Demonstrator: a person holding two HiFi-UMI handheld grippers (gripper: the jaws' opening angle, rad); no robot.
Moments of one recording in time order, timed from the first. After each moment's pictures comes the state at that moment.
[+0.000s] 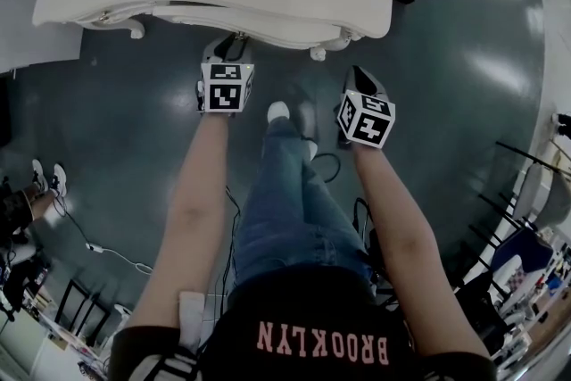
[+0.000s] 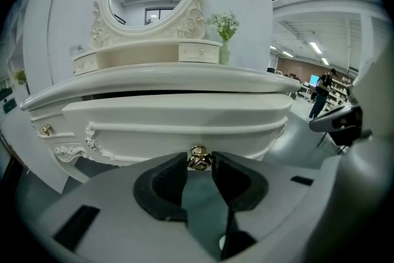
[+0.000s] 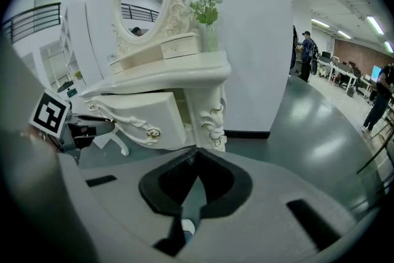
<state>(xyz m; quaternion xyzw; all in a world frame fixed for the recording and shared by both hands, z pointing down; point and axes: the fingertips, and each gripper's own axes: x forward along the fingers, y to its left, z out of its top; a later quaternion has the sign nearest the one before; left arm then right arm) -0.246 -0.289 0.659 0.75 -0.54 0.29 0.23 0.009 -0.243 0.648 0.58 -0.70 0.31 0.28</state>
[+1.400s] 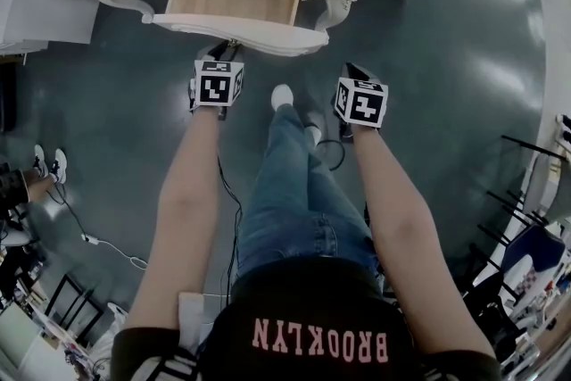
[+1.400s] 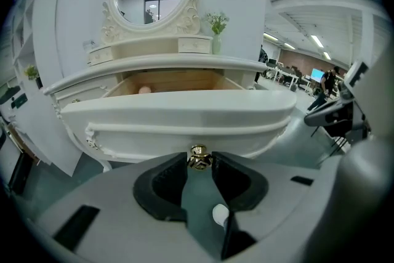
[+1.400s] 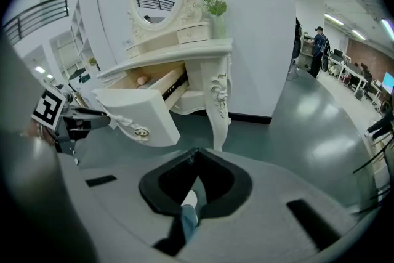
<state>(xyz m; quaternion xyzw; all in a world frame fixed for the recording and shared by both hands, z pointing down) -0.265 -0.145 0.654 0.73 -0.54 0.33 0.26 0.004 -0.121 0.656 0.53 -0.71 0.32 0.33</state>
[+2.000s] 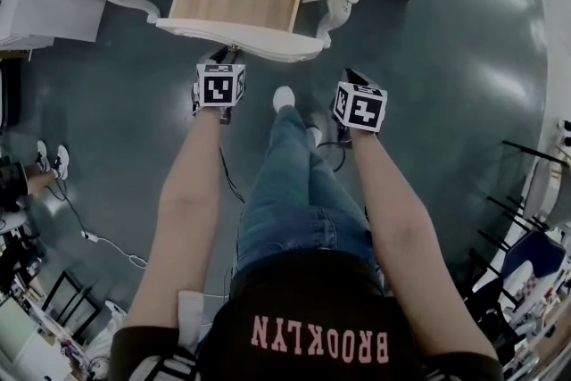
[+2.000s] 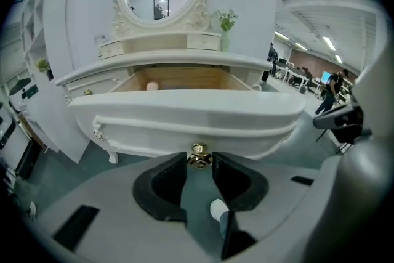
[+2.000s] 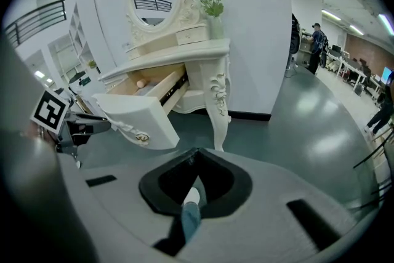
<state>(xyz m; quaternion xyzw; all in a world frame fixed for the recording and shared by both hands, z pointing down) -0.270 -0.127 0.652 0.70 -0.56 0.34 0.28 0.006 -0.106 0.646 0.54 -0.70 0.34 0.32</state>
